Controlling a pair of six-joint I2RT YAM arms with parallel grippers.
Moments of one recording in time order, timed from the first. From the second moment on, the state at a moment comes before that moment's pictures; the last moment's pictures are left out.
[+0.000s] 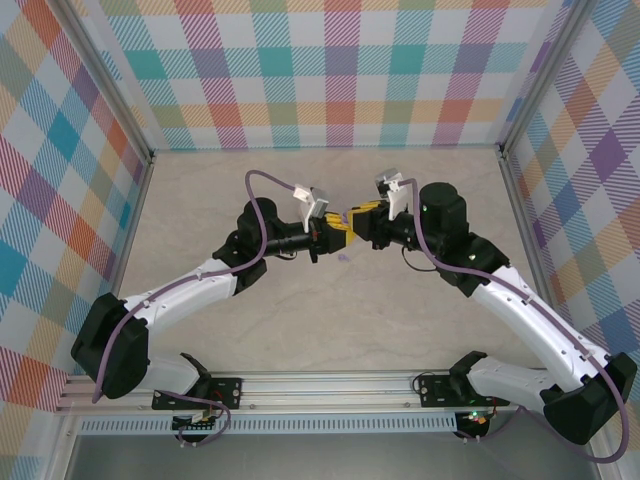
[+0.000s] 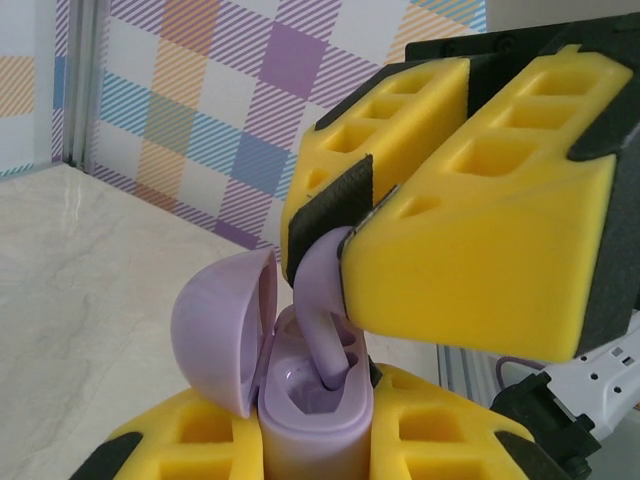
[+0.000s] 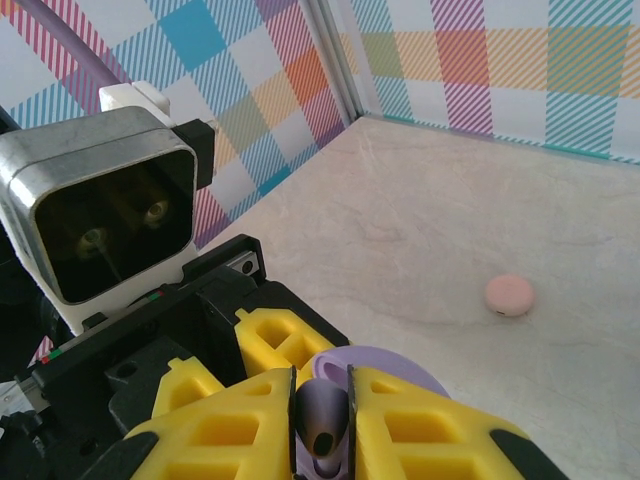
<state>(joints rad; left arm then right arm) -0.69 1.37 0.90 0.43 0.65 -0.31 0.62 1.08 1.08 -0.29 -0.35 0.25</state>
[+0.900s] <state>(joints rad) -0.69 1.37 0.93 0.33 0.63 -0.21 0.62 1.08 1.08 -0.39 -0.36 0.23</state>
